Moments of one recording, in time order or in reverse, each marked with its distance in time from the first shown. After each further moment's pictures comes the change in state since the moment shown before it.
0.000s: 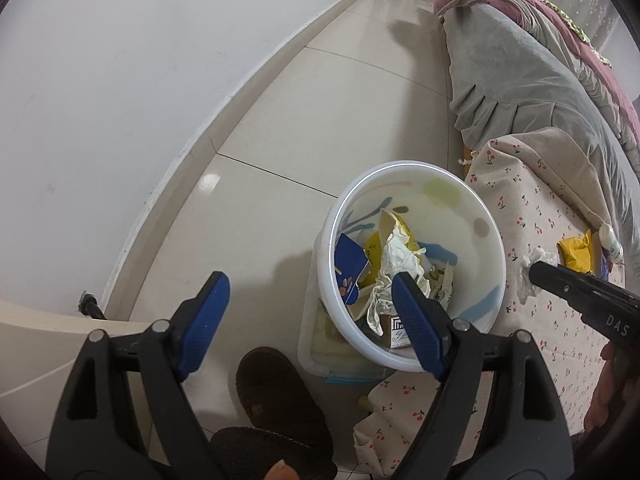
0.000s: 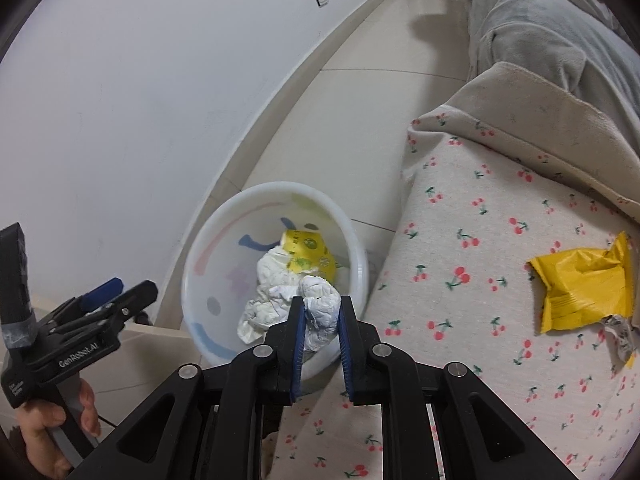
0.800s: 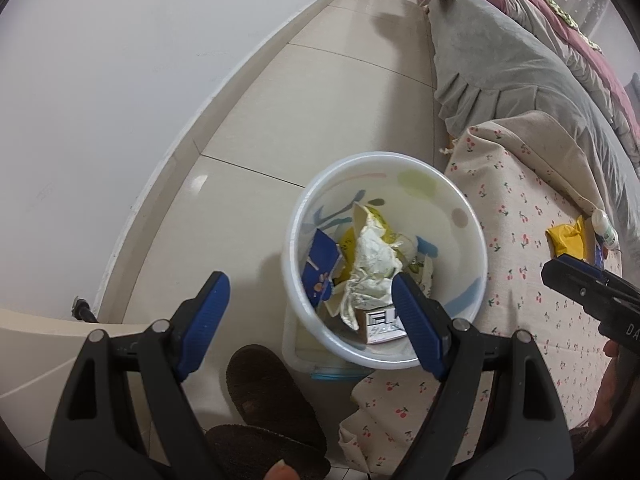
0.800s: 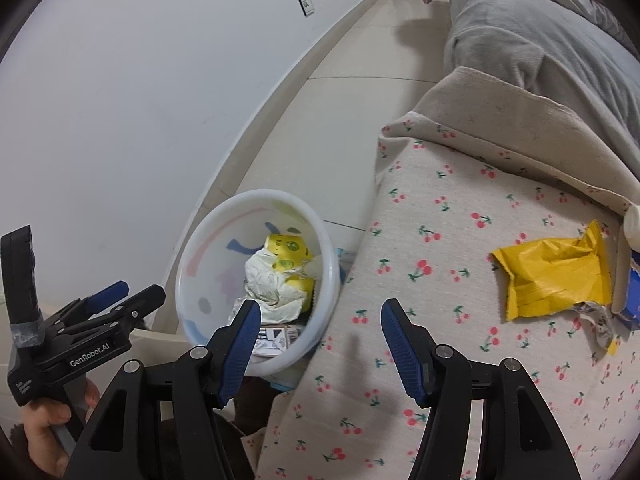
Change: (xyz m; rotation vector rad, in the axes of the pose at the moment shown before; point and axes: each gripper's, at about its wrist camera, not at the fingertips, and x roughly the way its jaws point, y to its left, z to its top) left arm 0.000 -0.027 -0.002 0.044 0.015 -0.021; right arm -0.028 -0.020 -0.009 0.024 -0.035 -0.027
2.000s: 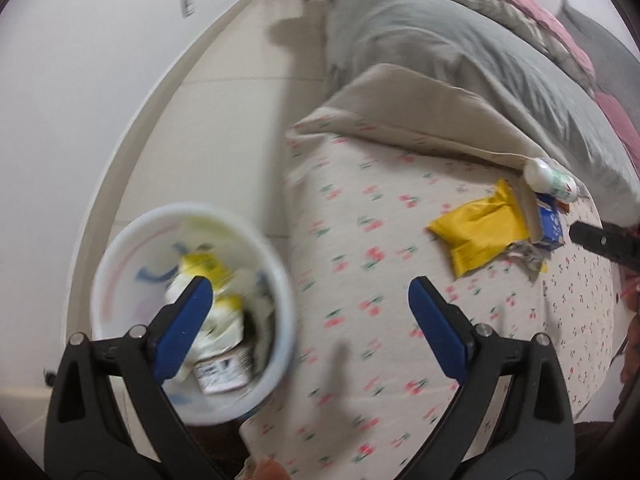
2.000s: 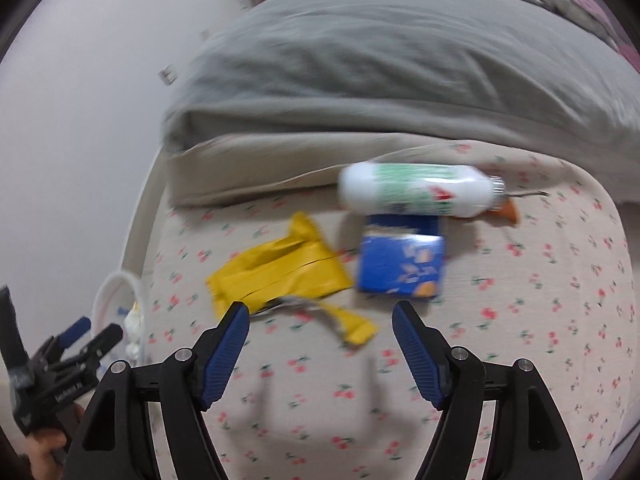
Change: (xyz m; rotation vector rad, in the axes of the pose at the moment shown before) left arm 0.012 -0.180 0.008 0.290 -0.062 -0.108; right arm -0.103 -0.207 -0.031 0.345 -0.115 -0.199
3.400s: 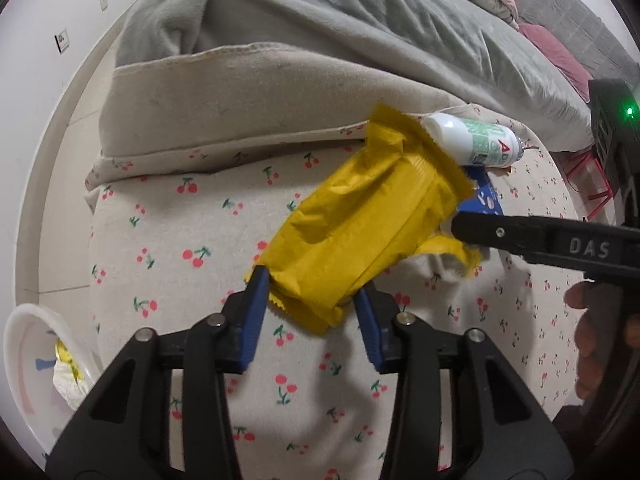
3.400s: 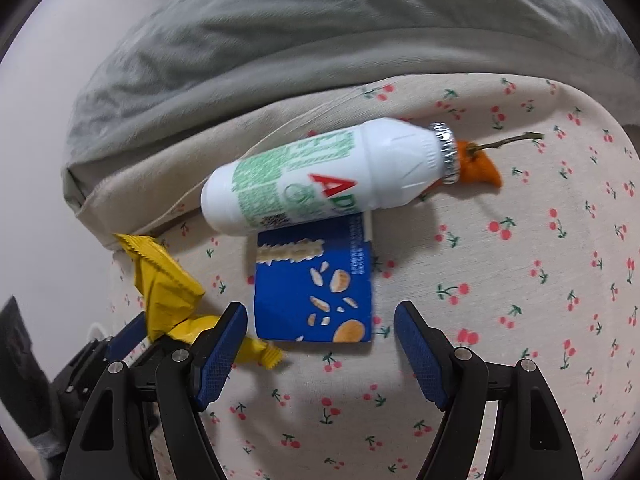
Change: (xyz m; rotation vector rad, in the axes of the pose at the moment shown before) left arm 0.047 -0.109 0.045 0.228 0.090 -0.205; right arm 0.058 -0.061 0.020 0.193 0.110 0.015
